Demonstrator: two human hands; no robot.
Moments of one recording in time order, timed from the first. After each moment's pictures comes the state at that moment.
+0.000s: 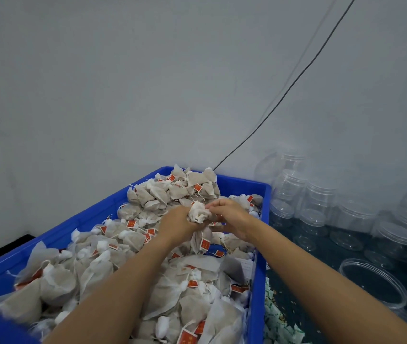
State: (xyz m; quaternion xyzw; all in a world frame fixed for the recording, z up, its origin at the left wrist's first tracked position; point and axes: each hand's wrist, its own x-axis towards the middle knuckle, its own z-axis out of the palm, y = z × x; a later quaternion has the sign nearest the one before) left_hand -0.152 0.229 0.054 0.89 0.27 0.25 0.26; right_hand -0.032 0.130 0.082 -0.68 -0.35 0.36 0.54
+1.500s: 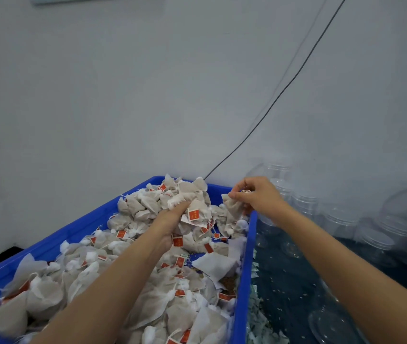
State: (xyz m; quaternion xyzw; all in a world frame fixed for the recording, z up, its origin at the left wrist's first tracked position) left_hand -0.148 0.206 0.094 0.53 0.35 0.29 0.71; right_hand -0.013 0.052 0.161 -0.75 -0.43 0.09 0.49
